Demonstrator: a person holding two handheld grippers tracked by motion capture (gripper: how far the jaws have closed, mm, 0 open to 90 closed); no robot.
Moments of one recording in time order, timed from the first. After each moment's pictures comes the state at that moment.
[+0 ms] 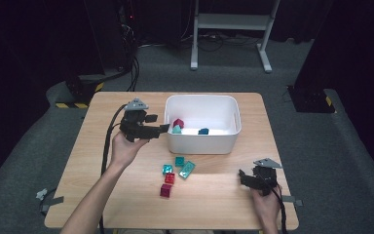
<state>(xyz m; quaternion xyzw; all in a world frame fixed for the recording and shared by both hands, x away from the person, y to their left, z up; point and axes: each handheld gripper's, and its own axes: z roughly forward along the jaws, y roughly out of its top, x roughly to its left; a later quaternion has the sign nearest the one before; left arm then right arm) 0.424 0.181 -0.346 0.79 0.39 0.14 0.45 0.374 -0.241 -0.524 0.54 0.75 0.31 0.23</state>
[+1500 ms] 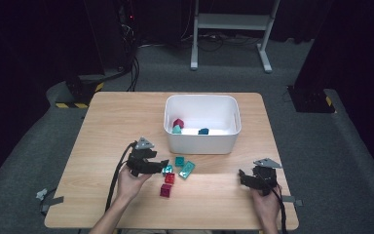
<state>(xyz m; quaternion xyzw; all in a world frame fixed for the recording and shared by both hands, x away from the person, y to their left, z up) 0.383 0.170 -0.459 0.81 0.44 0.12 0.38 0.374 -0.241 -0.524 0.54 0.75 0.31 0.23</state>
